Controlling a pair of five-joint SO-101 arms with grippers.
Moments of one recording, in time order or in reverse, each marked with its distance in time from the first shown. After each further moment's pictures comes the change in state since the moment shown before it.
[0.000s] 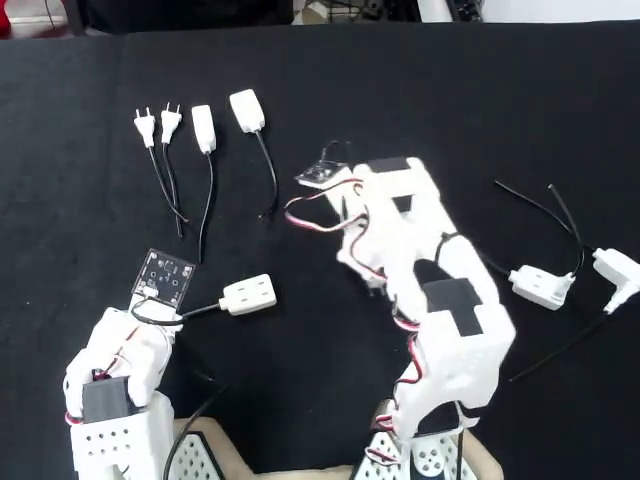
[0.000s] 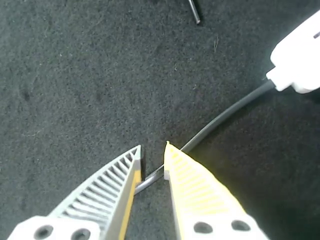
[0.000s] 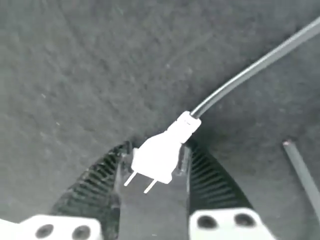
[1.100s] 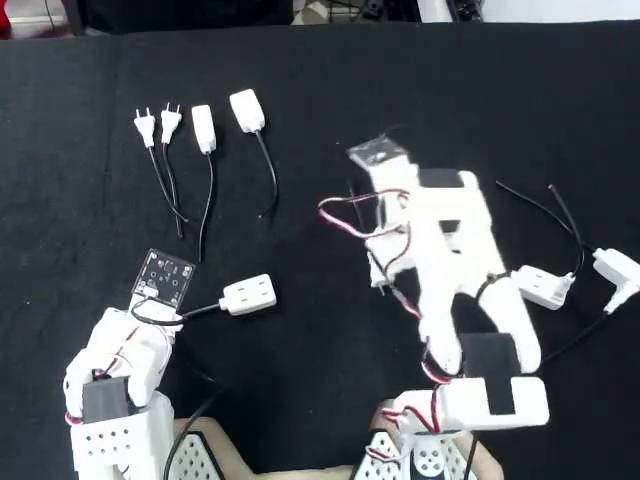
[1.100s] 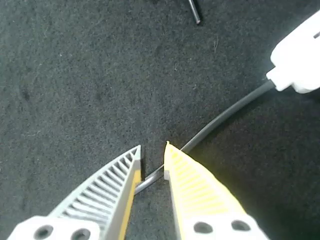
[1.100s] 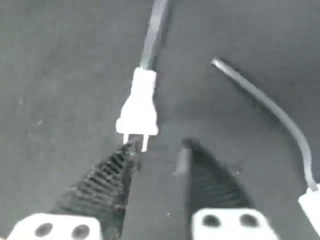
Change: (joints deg) left arm 0.0 0.0 0.0 0.0 0.0; right arm 7.6 -19.8 12.3 -3.8 -15.2
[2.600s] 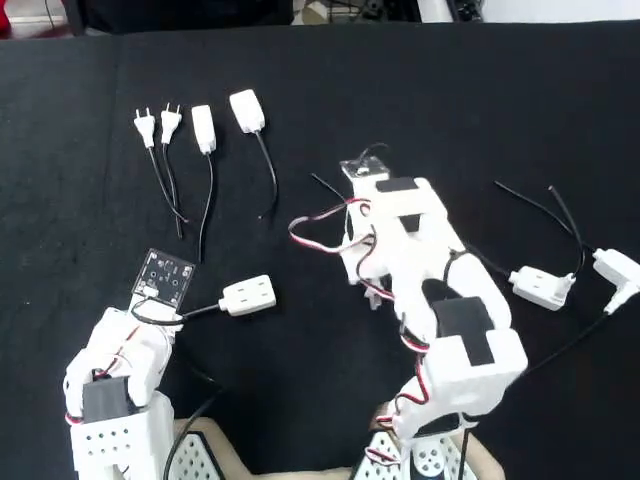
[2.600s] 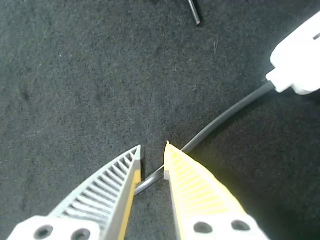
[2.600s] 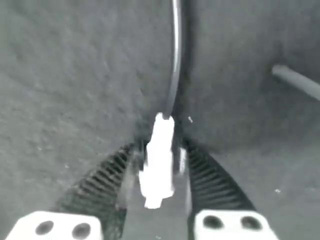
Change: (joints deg) left arm 0.0 -0.1 0.0 0.0 0.0; right arm -8.4 13.5 -0.8 -3.4 -18.9
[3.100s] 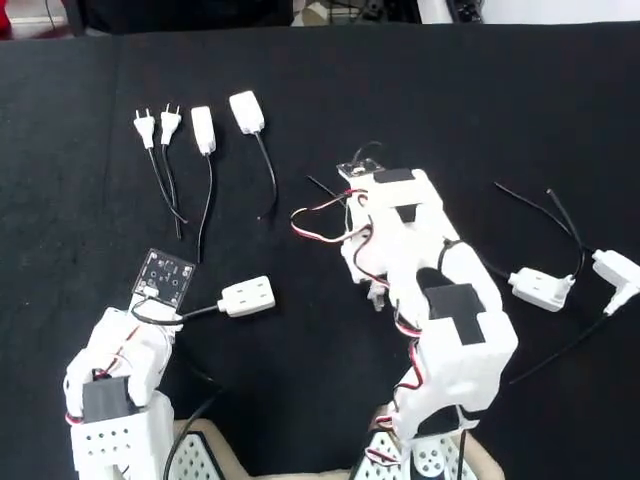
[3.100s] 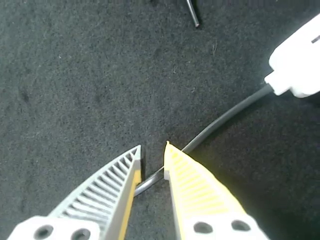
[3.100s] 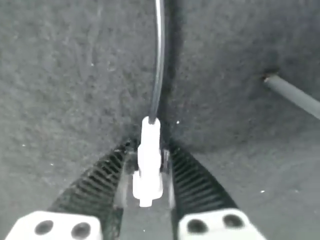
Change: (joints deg) left arm 0.0 0.1 0.0 0.0 0.0; right arm -0.1 5.4 -5.3 4.1 3.3
